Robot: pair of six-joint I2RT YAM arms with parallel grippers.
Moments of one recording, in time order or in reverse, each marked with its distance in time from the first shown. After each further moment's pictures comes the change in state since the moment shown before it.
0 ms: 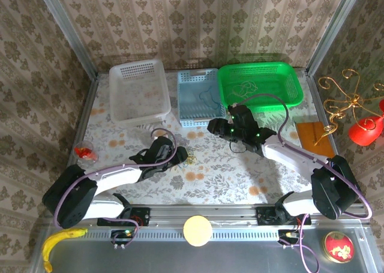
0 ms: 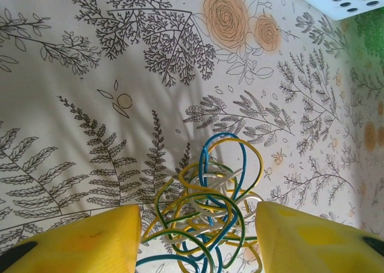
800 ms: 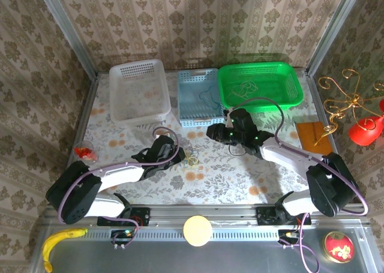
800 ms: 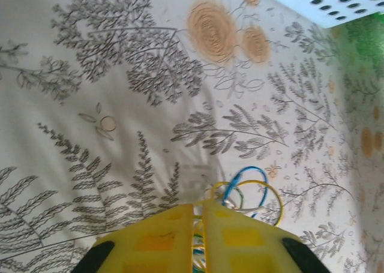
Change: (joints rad) left arm 0.000 0.035 0.013 0.061 -0.011 0.037; right arm 0.007 0.037 -0.058 0.109 -0.135 -0.028
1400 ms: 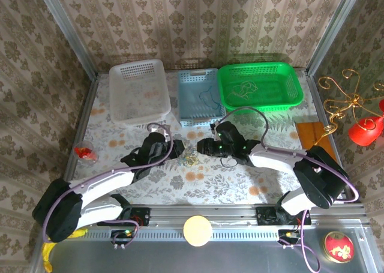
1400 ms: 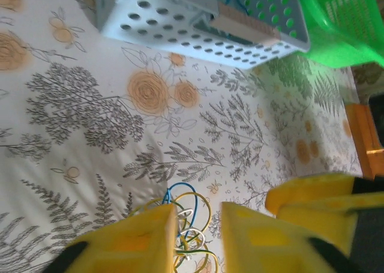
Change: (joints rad) left arm 0.036 -0.204 0.000 -0.041 0.008 0.117; right arm 0.163 0.085 -0.063 0.079 0.049 -0.014
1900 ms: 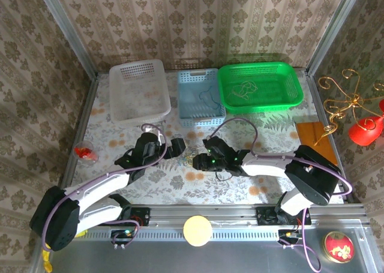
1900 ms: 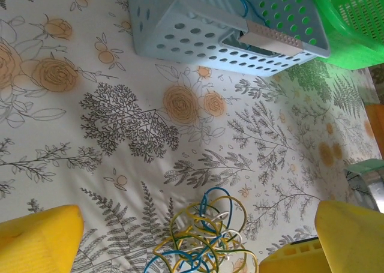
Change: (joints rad) left arm 0.085 -0.058 -0.037 -0.027 0.039 0.108; right arm 0.157 0.067 -0.042 -0.010 0.110 0.068
